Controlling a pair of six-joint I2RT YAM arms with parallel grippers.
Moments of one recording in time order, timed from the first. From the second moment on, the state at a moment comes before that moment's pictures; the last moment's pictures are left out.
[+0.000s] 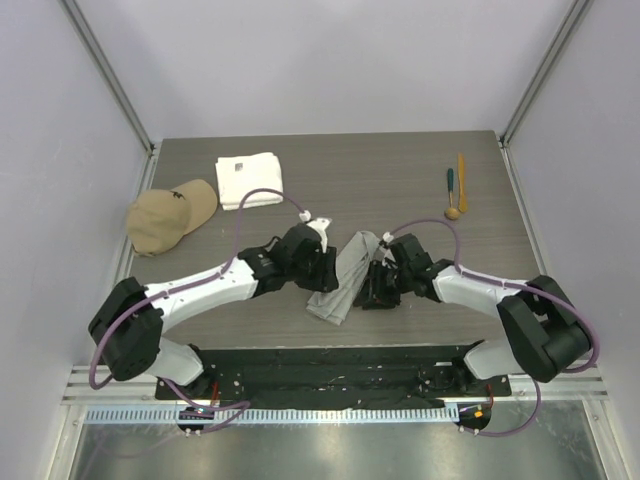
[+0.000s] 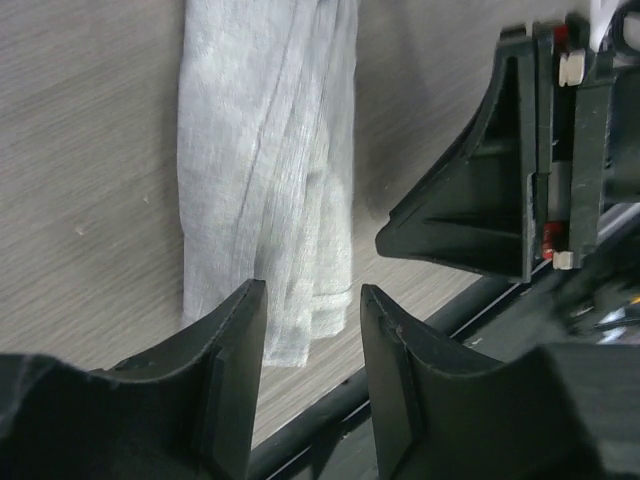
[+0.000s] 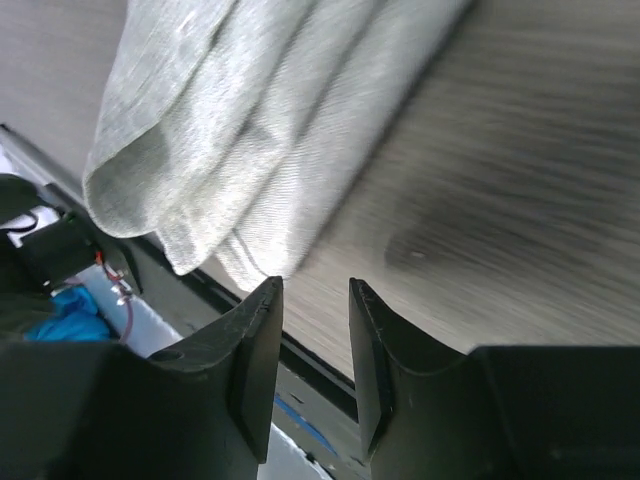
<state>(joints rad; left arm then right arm) -0.87 1.43 0.92 -0.29 0.06 -0.58 0.52 1.38 0.57 -0.17 -0.45 0.73</state>
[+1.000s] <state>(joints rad) -1.11 1.67 1.06 -0.54 -0.29 -0.47 0.61 1.33 0.54 -0.03 -0.41 0.88</state>
